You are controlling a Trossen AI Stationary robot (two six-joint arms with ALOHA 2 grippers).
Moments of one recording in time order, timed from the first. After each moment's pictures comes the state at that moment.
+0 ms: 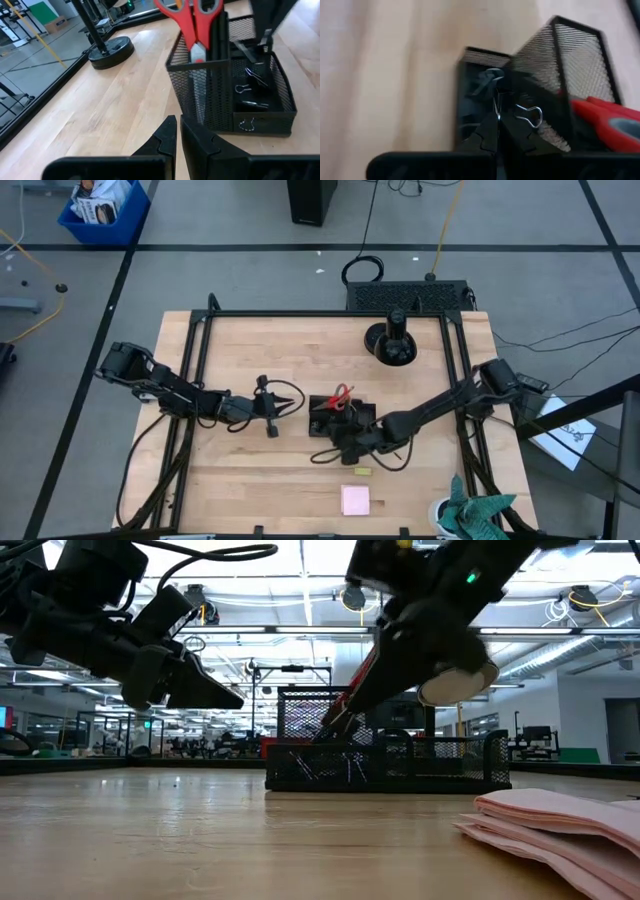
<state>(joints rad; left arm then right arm) -0.24 1.50 0.30 0.84 -0.50 0.09 0.37 1.82 1.12 -0.28 0.54 0.15</state>
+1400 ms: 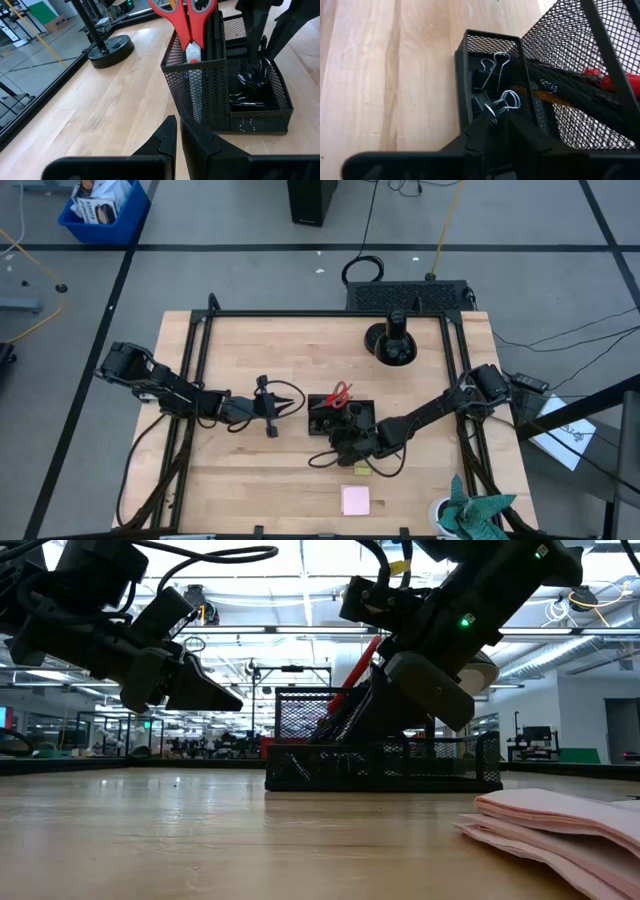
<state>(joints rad) -0.24 1.50 0.30 0.83 -0.50 0.10 0.39 1.91 1.09 -0.20 0.58 0.22</state>
